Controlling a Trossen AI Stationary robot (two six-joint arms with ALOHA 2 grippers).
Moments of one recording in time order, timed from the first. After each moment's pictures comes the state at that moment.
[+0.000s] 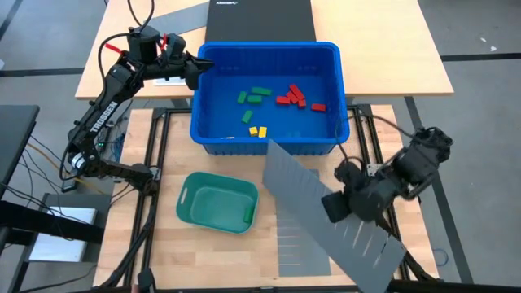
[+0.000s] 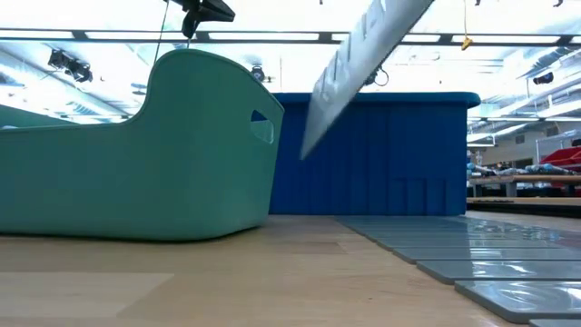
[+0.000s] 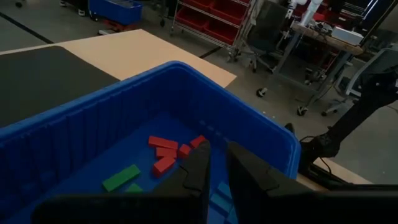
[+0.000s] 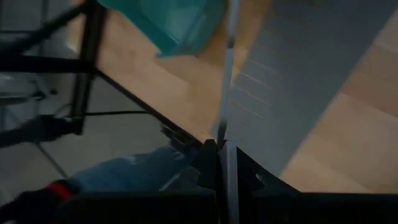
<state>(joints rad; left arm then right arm) 0.93 1.29 1.61 -0.60 0.50 -0.13 0.63 1.58 2.11 -1.57 0.25 1.73</state>
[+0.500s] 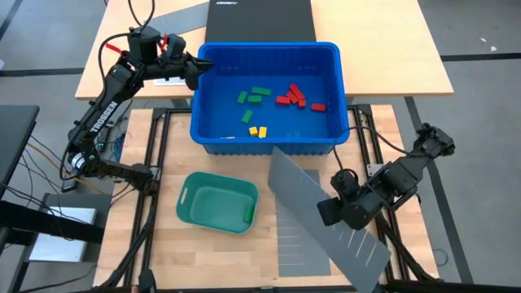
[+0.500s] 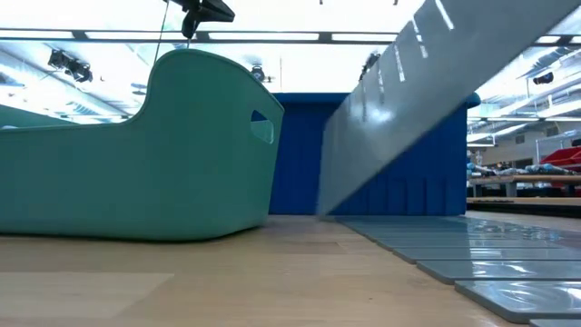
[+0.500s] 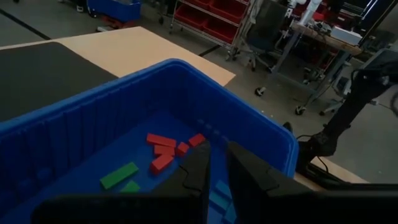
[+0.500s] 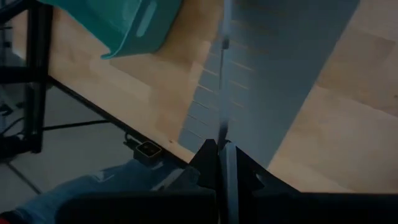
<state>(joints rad) 0.93 1.29 1.61 -0.60 0.50 -0.14 0.66 1.45 1.68 -1.37 0.24 1.82</state>
